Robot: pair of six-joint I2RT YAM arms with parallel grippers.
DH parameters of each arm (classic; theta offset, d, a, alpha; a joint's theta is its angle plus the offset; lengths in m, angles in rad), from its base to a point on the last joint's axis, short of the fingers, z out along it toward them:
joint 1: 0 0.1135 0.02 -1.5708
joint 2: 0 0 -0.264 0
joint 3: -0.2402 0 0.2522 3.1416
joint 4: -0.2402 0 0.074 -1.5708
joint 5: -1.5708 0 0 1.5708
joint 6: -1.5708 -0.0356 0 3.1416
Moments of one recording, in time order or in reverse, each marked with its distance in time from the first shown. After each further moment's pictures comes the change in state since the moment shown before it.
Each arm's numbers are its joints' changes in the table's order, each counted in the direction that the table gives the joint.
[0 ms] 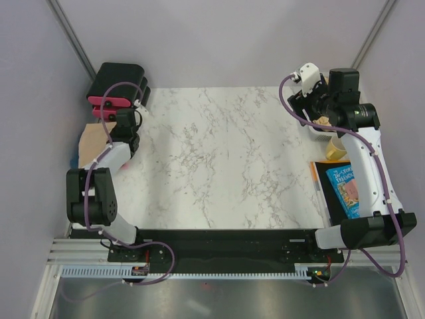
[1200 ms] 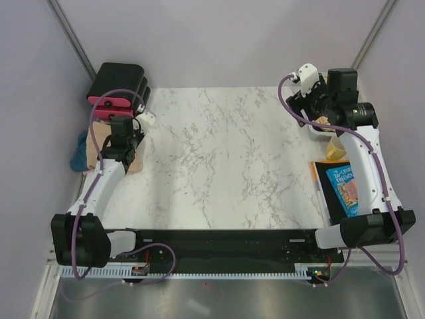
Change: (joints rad) left arm -0.074 -0.347 0.044 -0.317 -0.261 0.129; right arm 0.000 0.010 0.000 -0.003 0.007 0.000
